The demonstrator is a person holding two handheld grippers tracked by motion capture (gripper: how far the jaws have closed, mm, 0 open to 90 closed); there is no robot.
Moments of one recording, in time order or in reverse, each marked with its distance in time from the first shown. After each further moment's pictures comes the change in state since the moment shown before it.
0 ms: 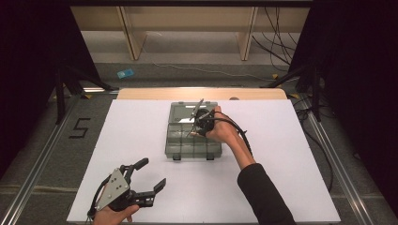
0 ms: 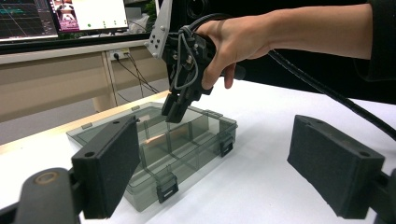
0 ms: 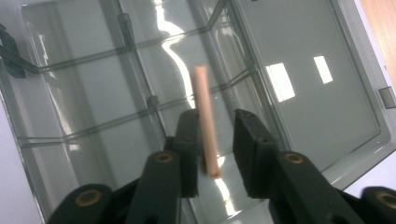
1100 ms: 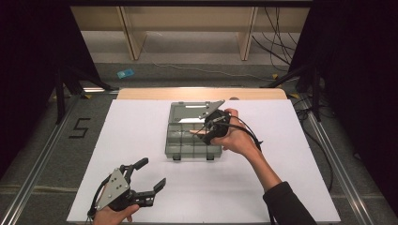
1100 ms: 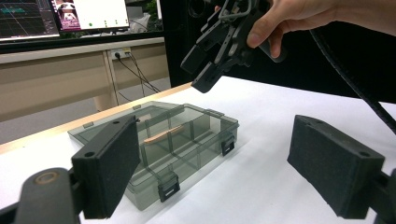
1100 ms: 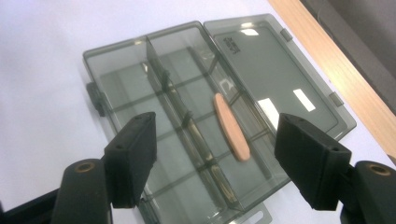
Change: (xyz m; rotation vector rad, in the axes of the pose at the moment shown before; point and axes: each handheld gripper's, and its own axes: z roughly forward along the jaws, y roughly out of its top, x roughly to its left) left arm 0.001 0.000 0.000 0.004 0.002 0.008; right arm 0.032 -0.025 -0.075 -0.236 -0.051 0.123
